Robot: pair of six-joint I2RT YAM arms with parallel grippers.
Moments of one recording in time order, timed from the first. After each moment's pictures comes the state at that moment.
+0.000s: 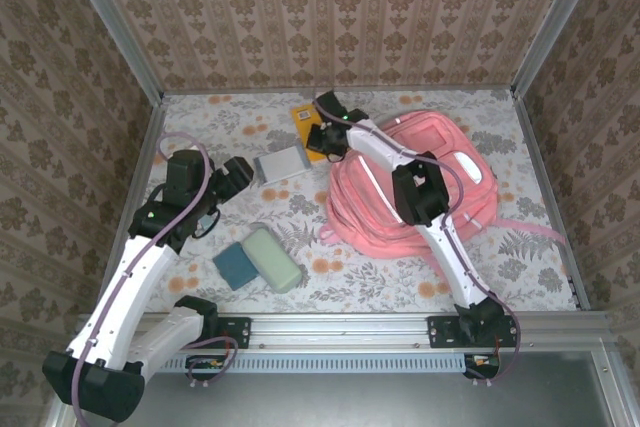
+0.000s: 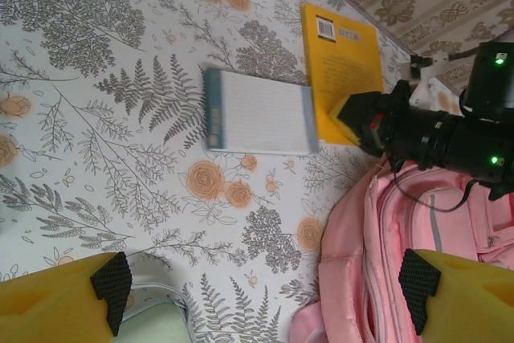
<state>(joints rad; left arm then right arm) -0.34 0.89 0.93 -0.70 -0.02 -0.78 0.54 2.59 2.31 -0.72 -0.16 0.74</state>
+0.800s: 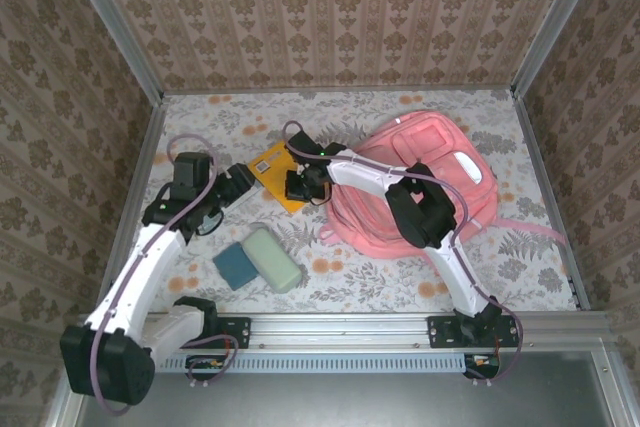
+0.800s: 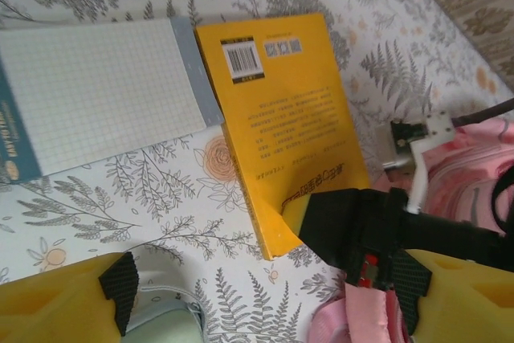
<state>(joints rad) -0.25 1.01 0.80 -0.56 0.14 -0.77 0.73 2.31 1.84 -0.66 -0.26 0.79</state>
